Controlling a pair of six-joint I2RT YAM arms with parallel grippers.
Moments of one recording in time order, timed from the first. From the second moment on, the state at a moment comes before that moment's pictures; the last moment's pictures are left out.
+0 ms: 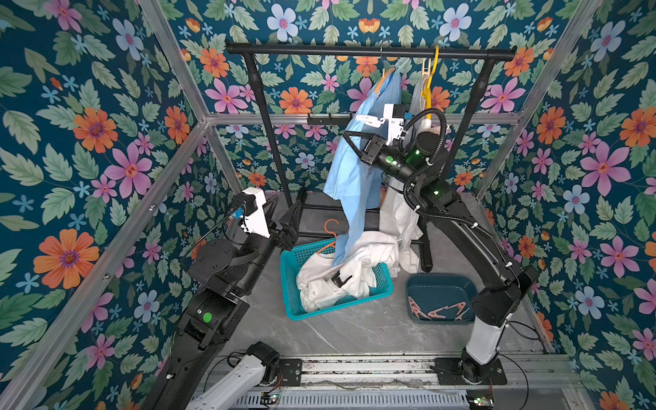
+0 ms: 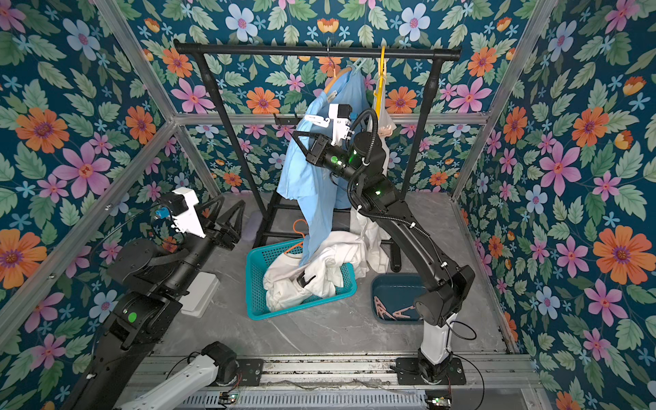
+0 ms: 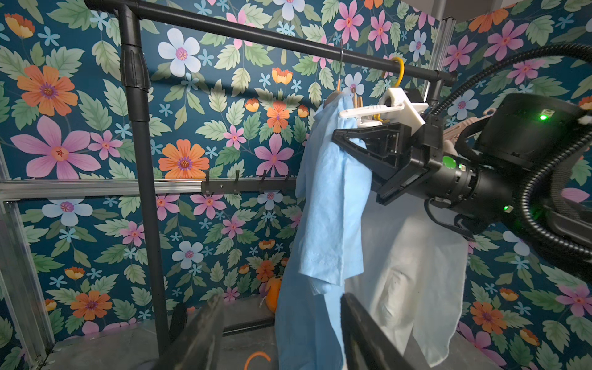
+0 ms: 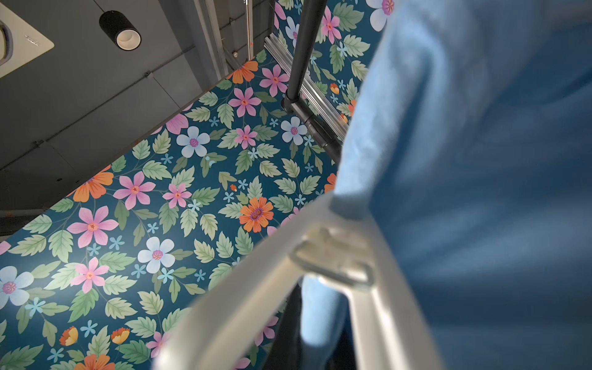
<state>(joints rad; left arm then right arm) -0.56 0.76 1.19 -0.23 -0.12 -0.09 0.61 1.83 2.12 0.00 -0.39 0.84</state>
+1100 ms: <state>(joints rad) -0.56 0.78 1.18 -0.50 -0.25 -0.26 0.62 1.52 1.78 0.03 -0.36 0.83</state>
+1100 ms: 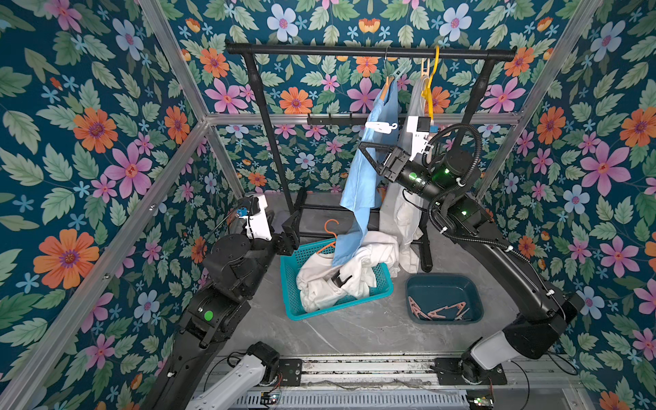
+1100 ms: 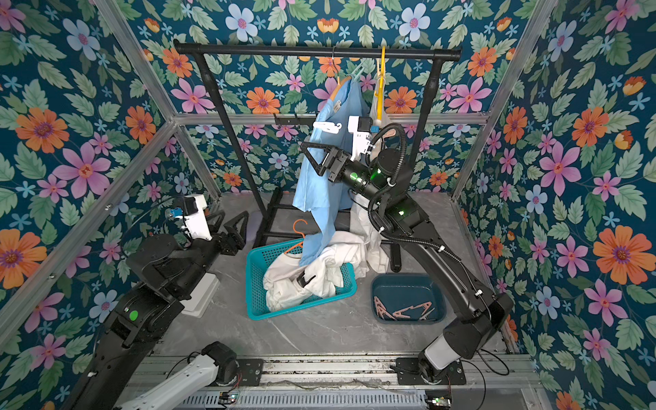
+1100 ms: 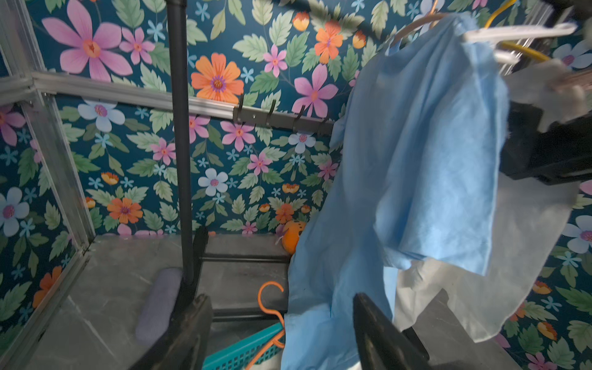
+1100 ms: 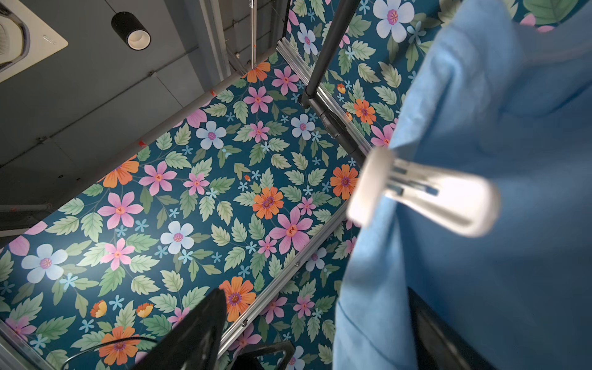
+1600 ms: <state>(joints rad) -0.56 0.95 1.08 -0.66 -0.22 -0.33 0.69 1.21 1.54 -0.14 -0.22 0.73</state>
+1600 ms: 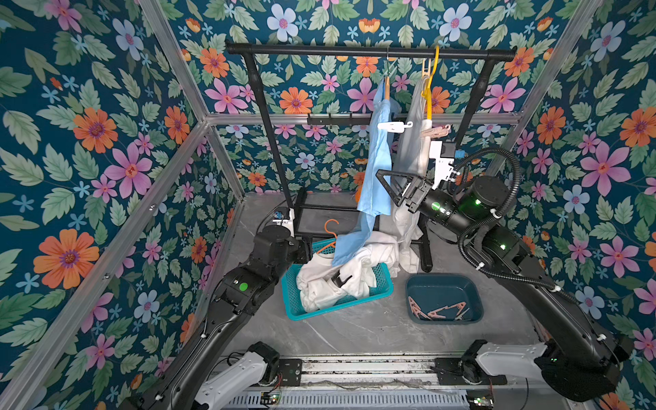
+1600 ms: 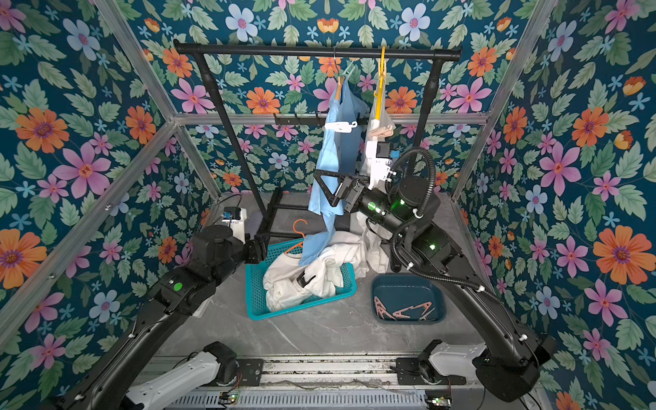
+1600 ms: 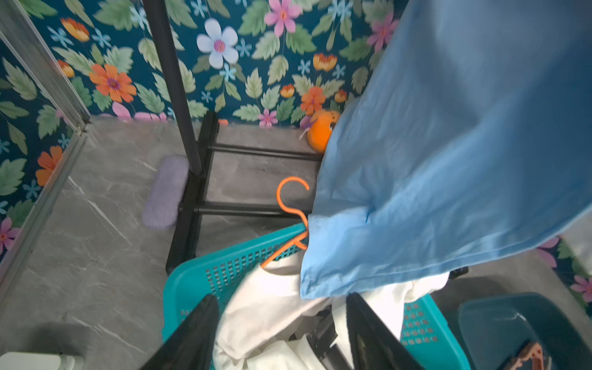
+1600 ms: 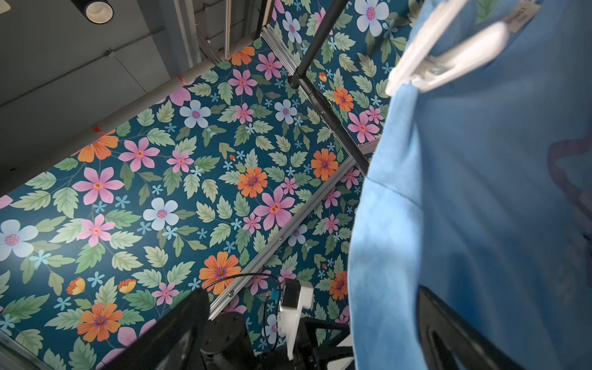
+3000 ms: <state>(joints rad) -0.39 1.25 0.99 -0.51 -0.05 -0.21 0.78 1.24 0.85 -0.54 0.13 0.87</state>
